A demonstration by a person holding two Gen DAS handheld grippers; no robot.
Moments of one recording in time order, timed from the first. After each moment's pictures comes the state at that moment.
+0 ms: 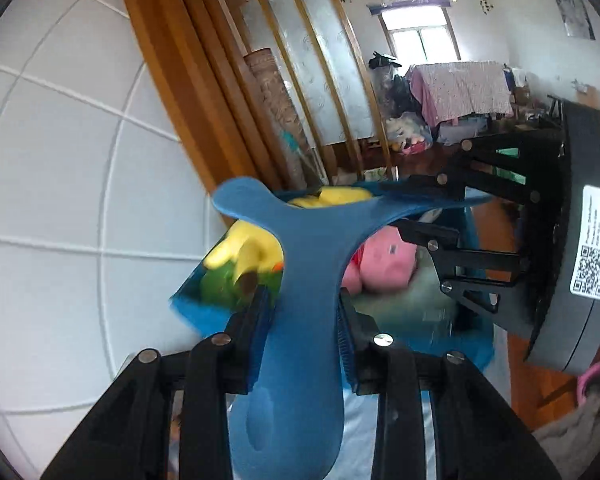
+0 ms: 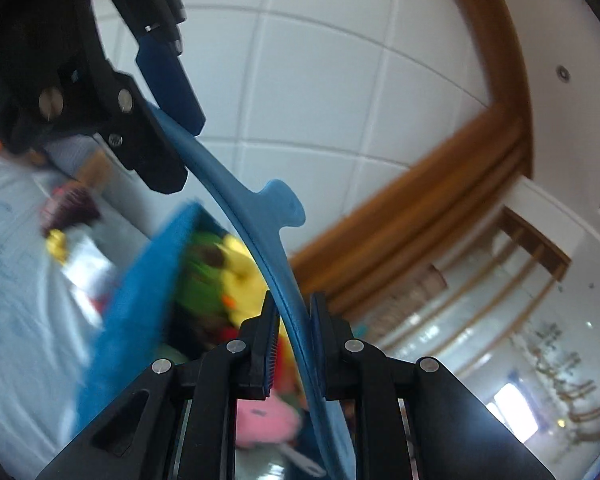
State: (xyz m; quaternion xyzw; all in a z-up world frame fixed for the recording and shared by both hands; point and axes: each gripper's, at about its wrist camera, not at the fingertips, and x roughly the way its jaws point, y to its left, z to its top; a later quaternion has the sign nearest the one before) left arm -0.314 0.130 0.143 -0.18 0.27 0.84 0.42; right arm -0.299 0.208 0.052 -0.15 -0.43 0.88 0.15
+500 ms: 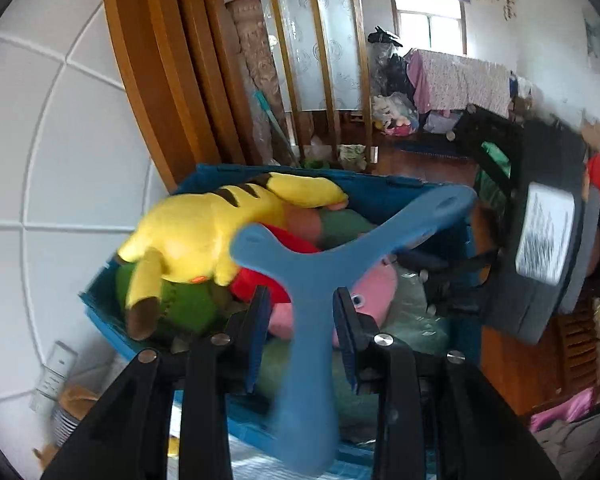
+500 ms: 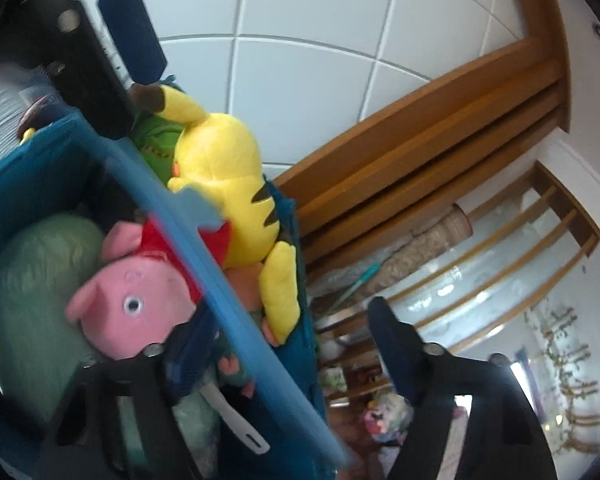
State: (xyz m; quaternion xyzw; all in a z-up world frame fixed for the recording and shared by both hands) left arm -0.378 0.263 0.099 -0.30 0.23 0.81 0.45; right arm -0.342 0.386 0.016 -0.26 -0.44 0.85 0.13
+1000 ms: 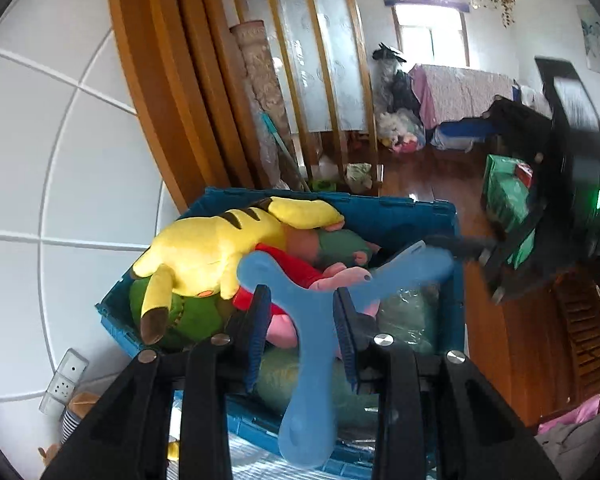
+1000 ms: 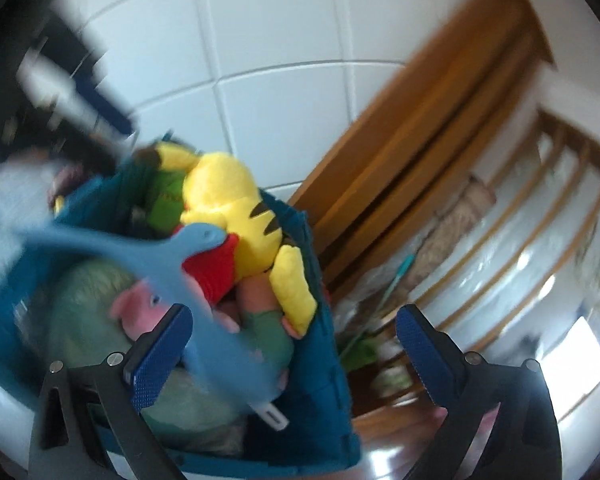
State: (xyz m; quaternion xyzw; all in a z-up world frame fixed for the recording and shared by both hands) left arm -0.333 0.248 0.123 -0.25 0.23 0.84 0.43; right arm -0.271 0.424 0.076 -0.24 -0.29 0.92 0.07
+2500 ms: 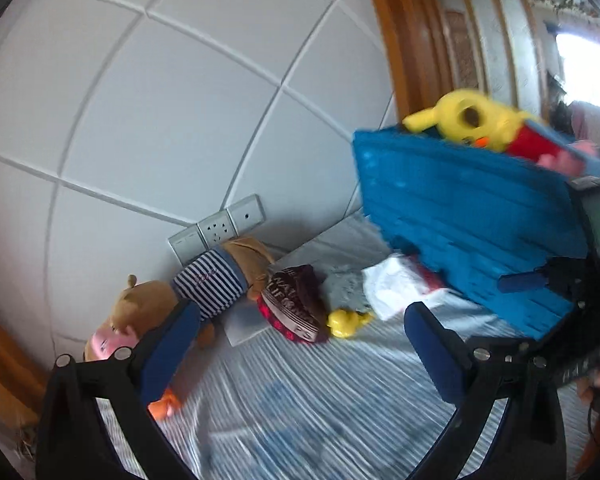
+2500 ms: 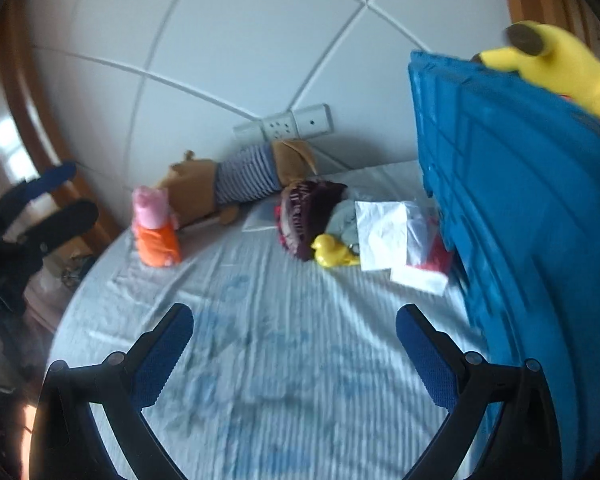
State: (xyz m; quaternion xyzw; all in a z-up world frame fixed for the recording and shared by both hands) left arm -0.401 -0.090 -0.028 -0.26 0.15 0.94 0.14; right arm -0.390 0.112 -0.111 -0.38 0.06 0.91 -0.17
